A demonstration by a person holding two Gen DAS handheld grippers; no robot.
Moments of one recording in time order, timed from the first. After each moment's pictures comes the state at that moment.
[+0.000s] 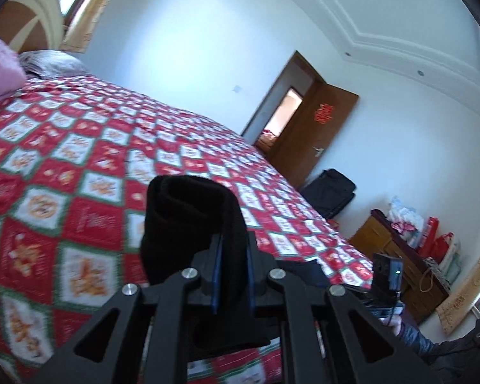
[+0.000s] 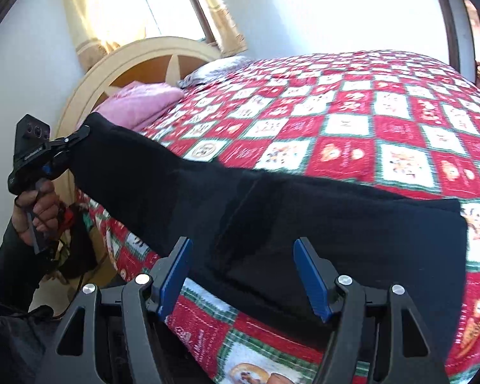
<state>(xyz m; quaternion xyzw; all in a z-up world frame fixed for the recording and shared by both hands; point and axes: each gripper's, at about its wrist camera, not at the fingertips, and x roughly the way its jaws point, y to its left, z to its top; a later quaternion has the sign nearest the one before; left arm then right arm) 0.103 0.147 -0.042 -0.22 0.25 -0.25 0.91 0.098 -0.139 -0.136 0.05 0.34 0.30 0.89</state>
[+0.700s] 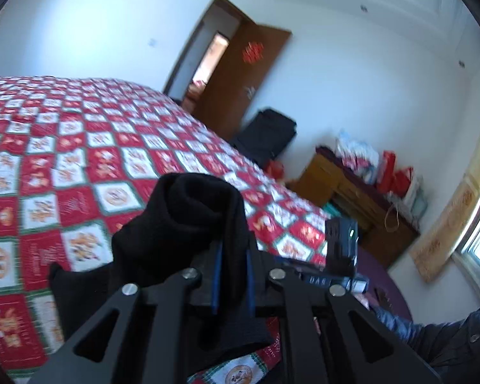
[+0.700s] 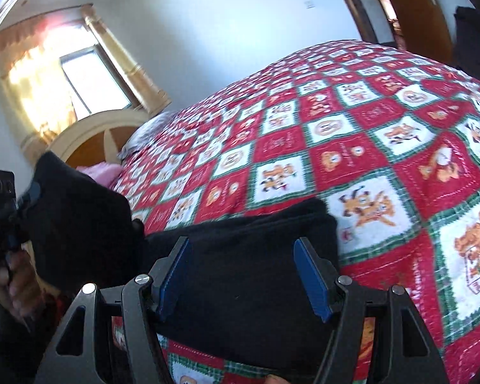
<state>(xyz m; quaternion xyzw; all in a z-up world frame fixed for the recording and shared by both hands) 0.152 -0.058 -0.024 -0.12 0.31 -0.41 0.85 0.116 -0.263 -0.137 0.20 0.31 0.16 0.92</state>
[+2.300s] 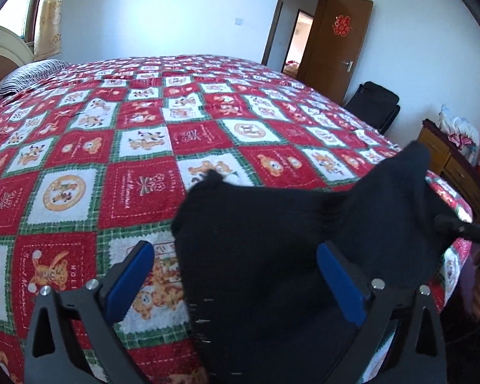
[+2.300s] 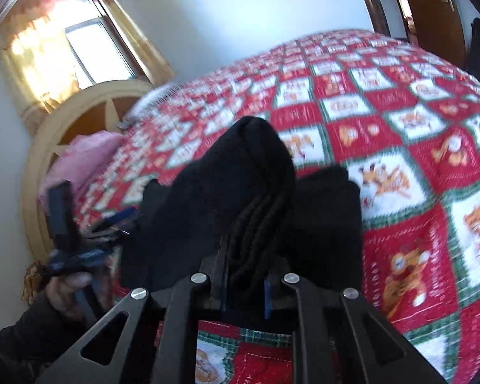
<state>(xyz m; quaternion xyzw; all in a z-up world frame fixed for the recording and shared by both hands) 0.173 -0.020 -0.135 -0.04 0.37 -0.17 0.91 0.092 -0.239 -0.138 0.15 0.36 0.17 0.91</state>
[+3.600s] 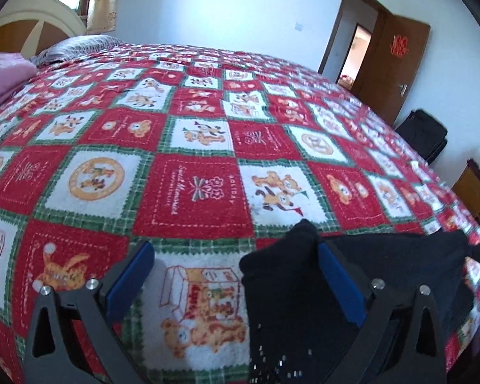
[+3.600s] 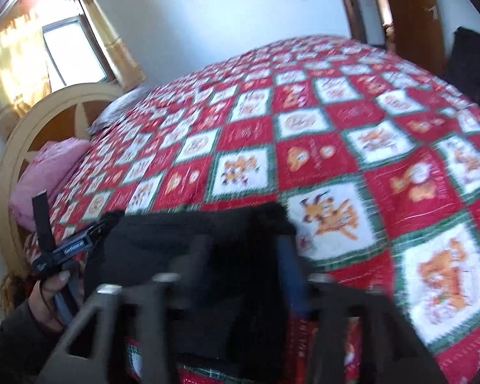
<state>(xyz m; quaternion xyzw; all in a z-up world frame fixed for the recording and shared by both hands) 0.199 0.009 -0.149 -0.11 0.37 -0.06 0.92 0.122 -0.267 -0.127 0.13 0.35 0.12 0.92</state>
